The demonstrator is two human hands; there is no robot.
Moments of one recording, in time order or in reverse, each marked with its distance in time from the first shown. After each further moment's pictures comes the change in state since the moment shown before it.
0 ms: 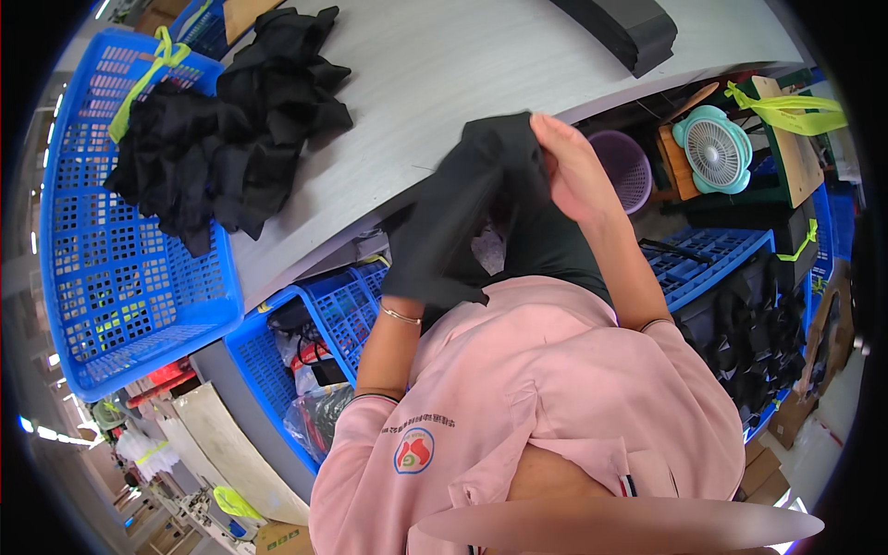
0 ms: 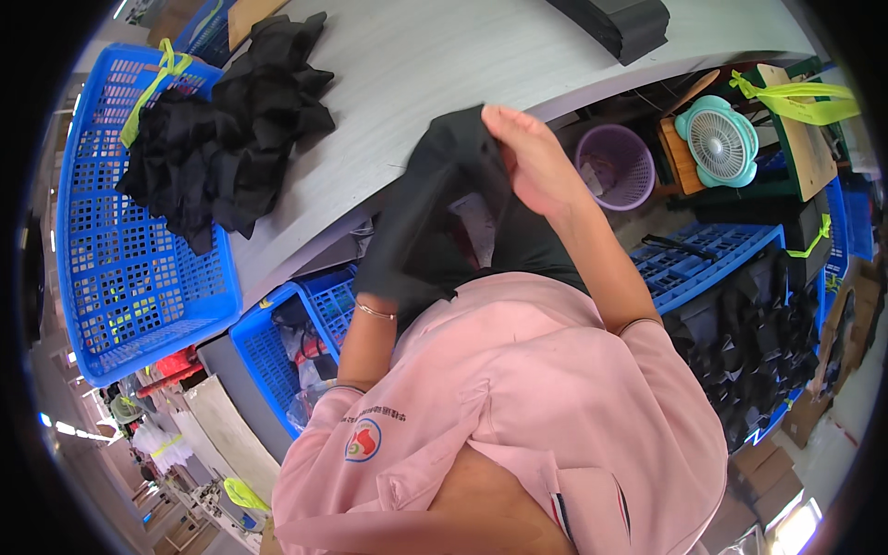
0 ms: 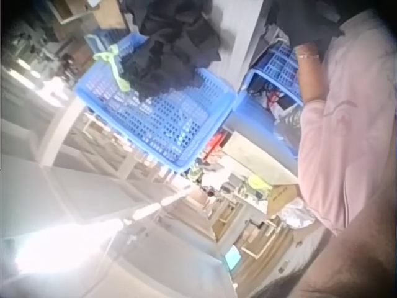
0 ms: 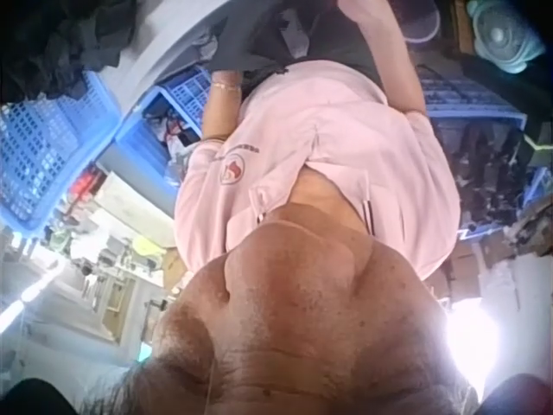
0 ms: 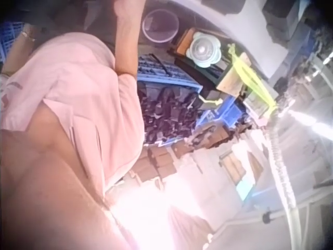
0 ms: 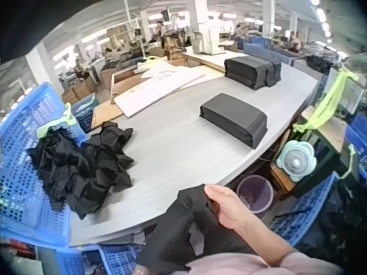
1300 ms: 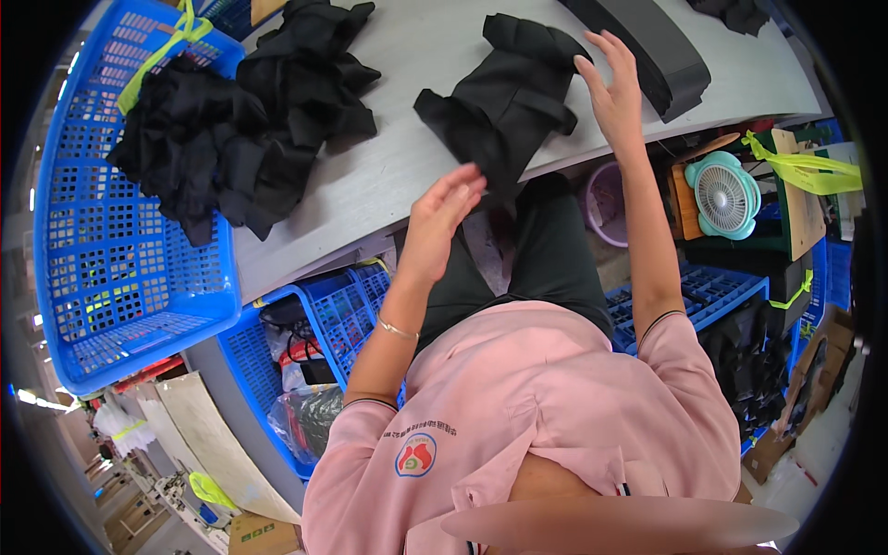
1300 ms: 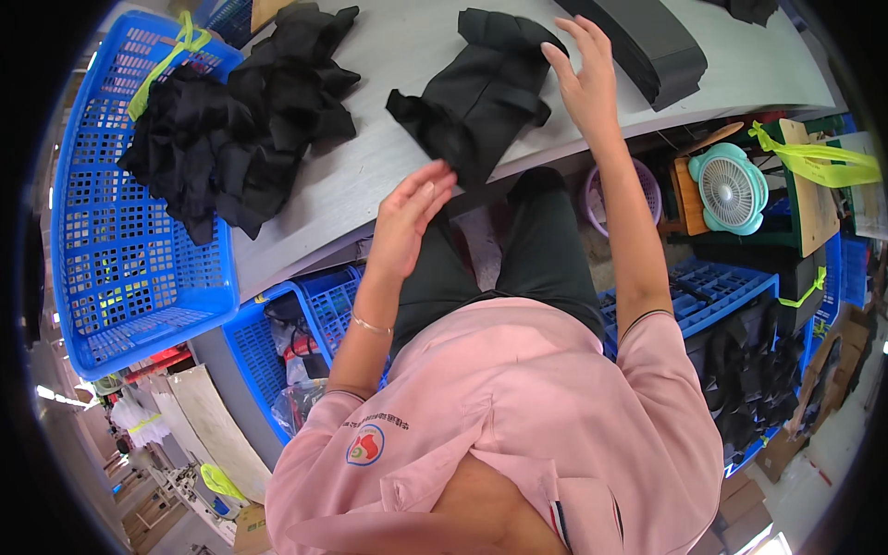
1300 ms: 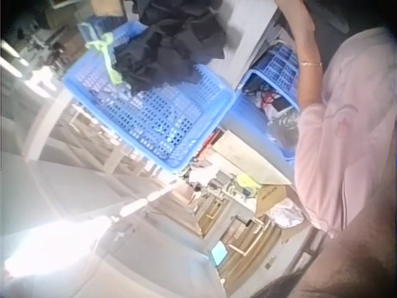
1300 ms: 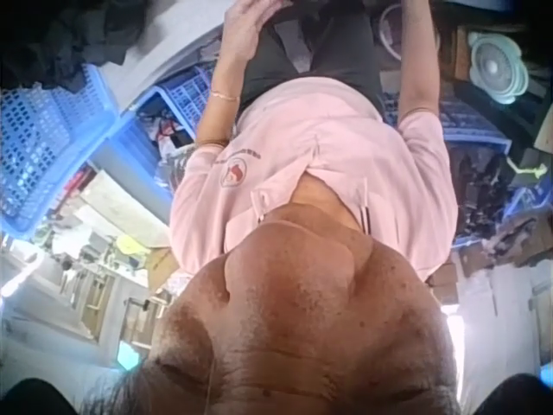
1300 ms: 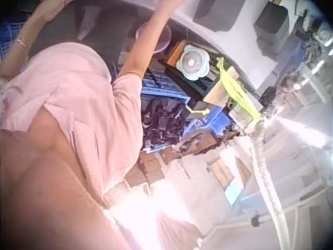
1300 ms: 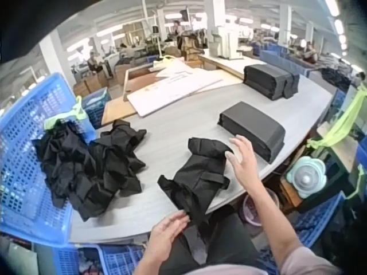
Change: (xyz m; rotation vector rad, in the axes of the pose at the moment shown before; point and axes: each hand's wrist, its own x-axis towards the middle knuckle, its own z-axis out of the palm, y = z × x) left_hand 0.031 0.025 0.016 0.191 0.265 0.212; right_hand 0.118 -0.062 -0.037 -1.265 0.313 -1.053
